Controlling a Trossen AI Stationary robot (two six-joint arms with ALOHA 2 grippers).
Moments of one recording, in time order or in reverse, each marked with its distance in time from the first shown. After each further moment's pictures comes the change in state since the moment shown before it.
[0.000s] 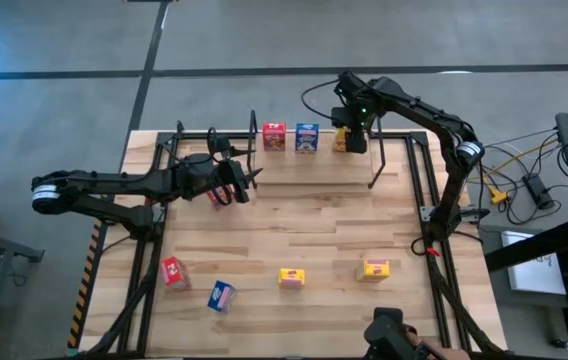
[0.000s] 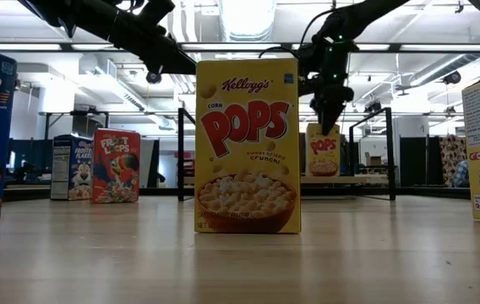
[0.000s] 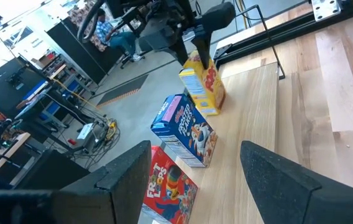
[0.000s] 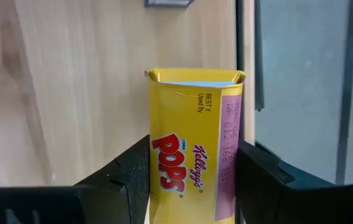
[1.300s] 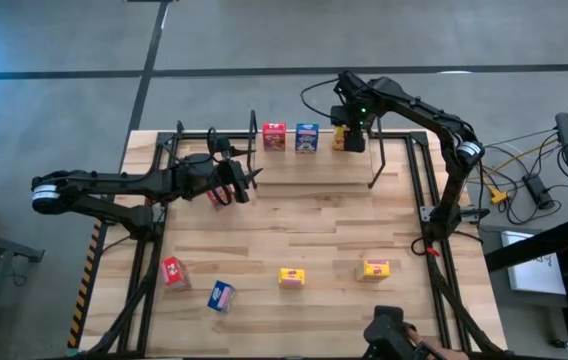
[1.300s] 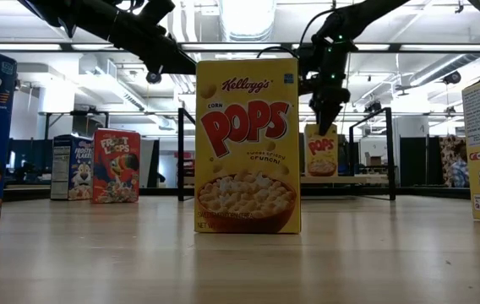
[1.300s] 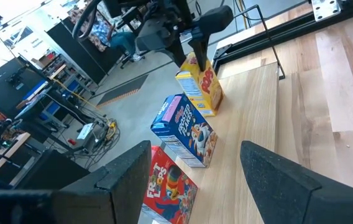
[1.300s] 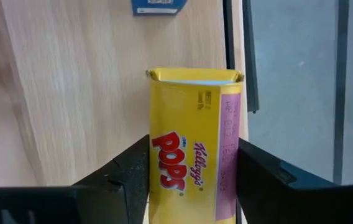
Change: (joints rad) left arm 0.000 0.000 0.000 0.000 0.000 0.000; right arm 0.000 0.000 0.000 0.032 0.009 0.026
